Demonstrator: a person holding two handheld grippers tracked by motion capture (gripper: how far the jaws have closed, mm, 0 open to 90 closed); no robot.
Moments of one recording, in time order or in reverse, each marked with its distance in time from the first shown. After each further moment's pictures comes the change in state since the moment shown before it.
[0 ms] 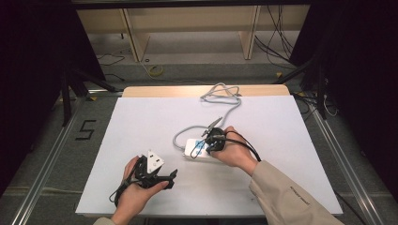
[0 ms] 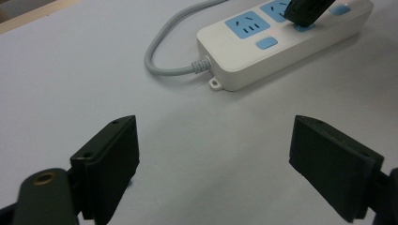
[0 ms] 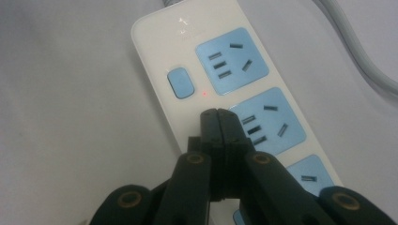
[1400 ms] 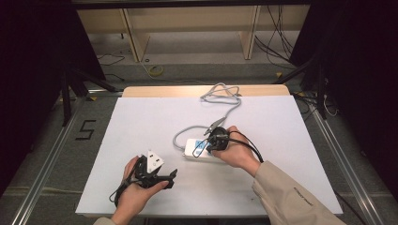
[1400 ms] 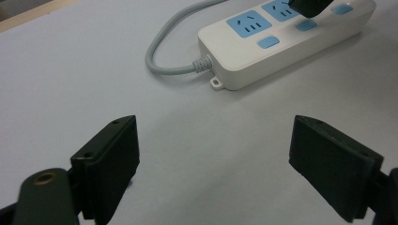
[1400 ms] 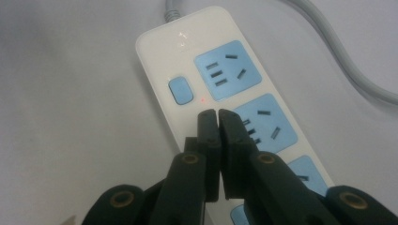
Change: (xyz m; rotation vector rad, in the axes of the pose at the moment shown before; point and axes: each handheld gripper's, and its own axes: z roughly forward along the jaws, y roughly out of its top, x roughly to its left) left arm 0.001 0.000 0.001 -0.002 0.004 -0.011; right arm -0.002 -0.004 -0.008 -0.062 0.010 0.009
